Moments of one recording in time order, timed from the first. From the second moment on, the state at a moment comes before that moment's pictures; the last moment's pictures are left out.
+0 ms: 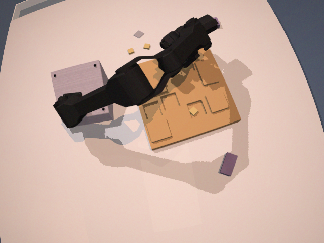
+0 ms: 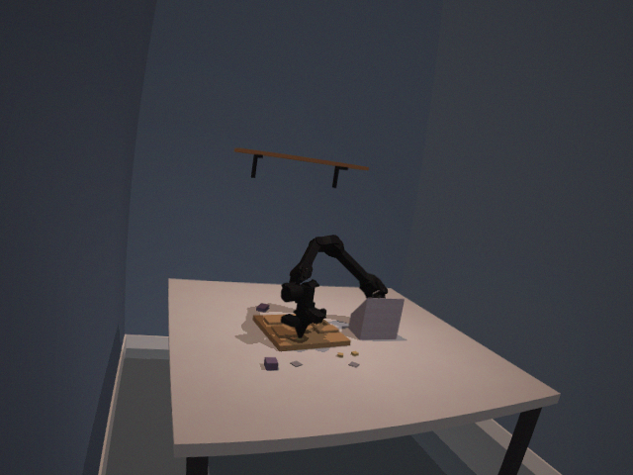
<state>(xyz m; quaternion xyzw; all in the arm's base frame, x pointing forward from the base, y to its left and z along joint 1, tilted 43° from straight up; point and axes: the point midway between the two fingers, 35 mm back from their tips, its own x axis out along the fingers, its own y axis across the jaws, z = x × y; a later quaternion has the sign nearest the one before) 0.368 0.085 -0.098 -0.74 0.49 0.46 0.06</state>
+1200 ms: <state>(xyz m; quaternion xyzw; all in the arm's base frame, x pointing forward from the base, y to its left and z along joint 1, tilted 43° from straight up) 0.360 0.126 -0.053 -0.73 0.52 0.43 0.11</state>
